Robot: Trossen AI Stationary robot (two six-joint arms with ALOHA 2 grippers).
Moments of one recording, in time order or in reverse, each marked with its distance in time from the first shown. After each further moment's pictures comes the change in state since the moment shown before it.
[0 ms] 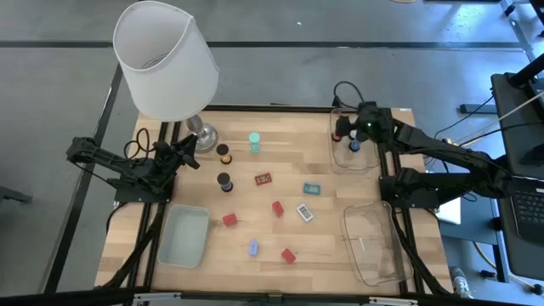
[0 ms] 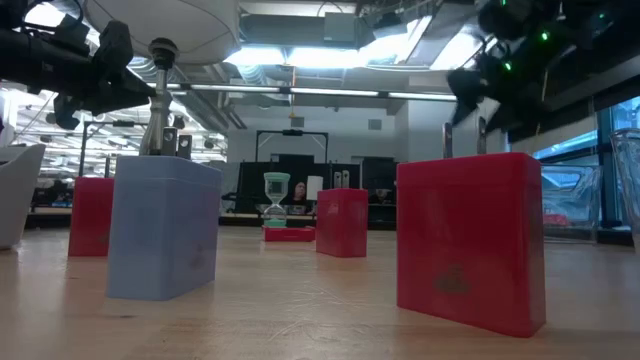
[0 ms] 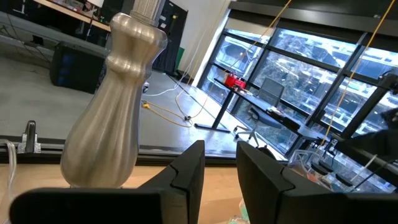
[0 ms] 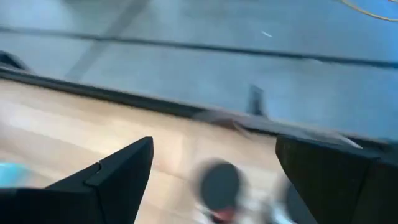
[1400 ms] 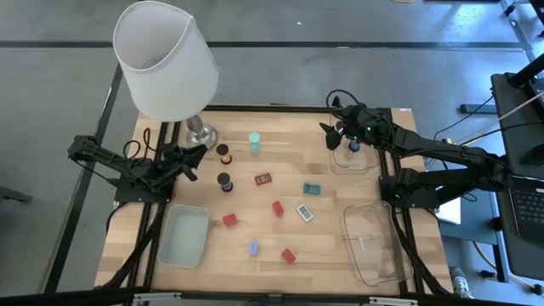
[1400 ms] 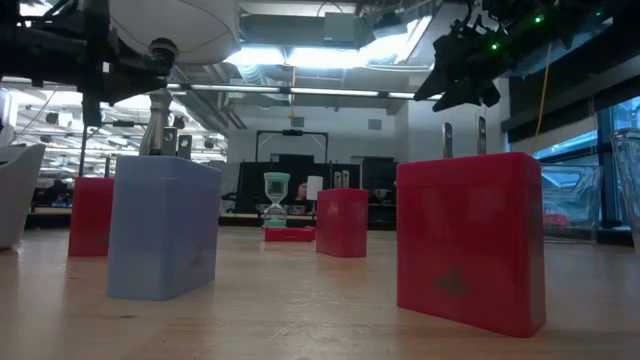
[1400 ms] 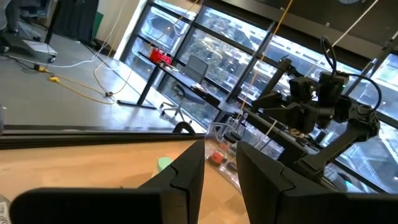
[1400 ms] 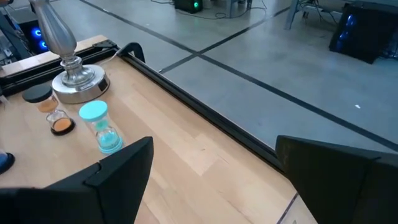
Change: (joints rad) left arm -0.033 -0.003 0.003 0.023 0.324 -0.088; right arm 0.109 0.042 0.001 0.248 -0.199 -0.343
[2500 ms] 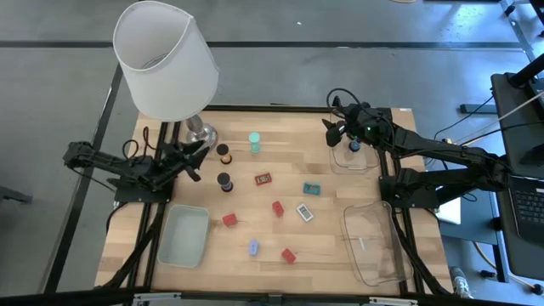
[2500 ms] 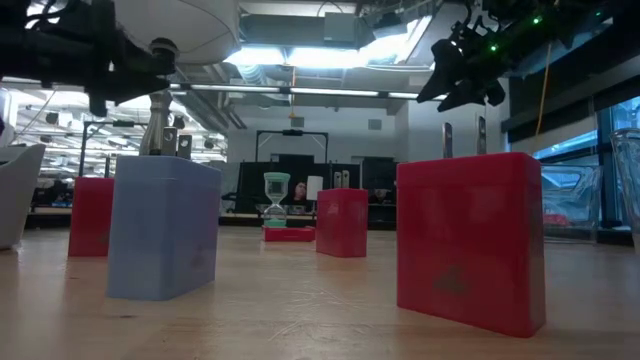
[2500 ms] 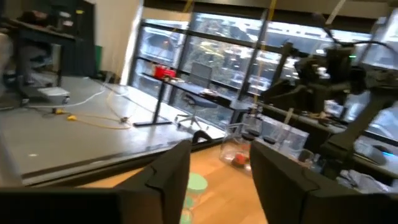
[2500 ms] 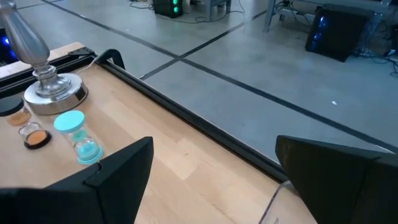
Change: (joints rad) left arm 0.116 0.000 0.000 0.009 0.139 0.240; right arm 0.000 0.000 0.000 0.003 0.087 0.025
